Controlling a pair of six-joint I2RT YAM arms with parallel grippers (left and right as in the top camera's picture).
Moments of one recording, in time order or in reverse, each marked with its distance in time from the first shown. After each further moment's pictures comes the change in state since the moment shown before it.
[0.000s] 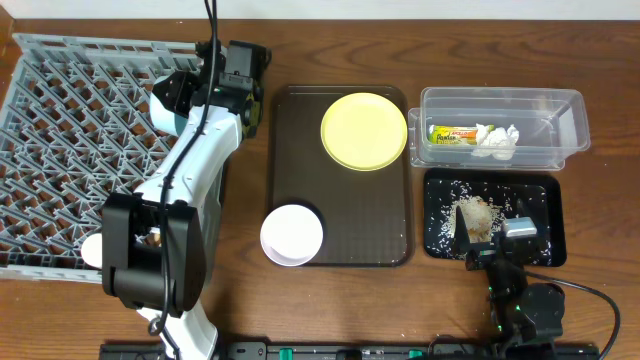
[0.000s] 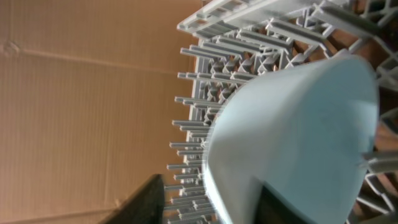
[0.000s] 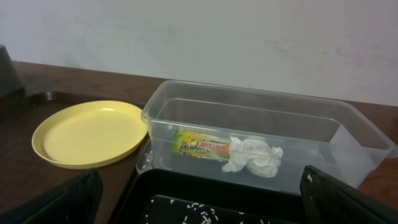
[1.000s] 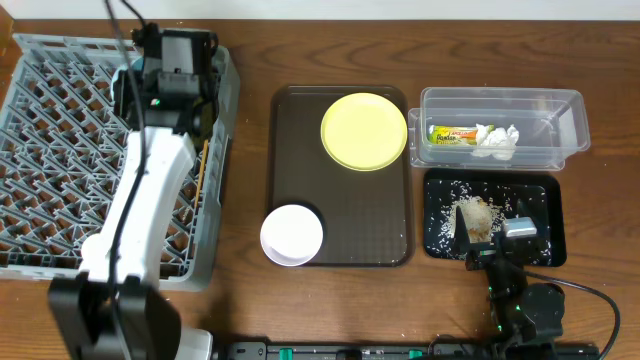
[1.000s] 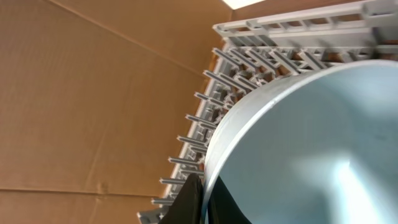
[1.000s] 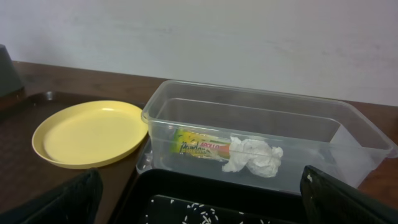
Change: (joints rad) left arm 0.111 -0.235 0.000 -0.034 0.118 -0.065; right arm 0.000 0.000 0.000 0.000 0.000 0.000
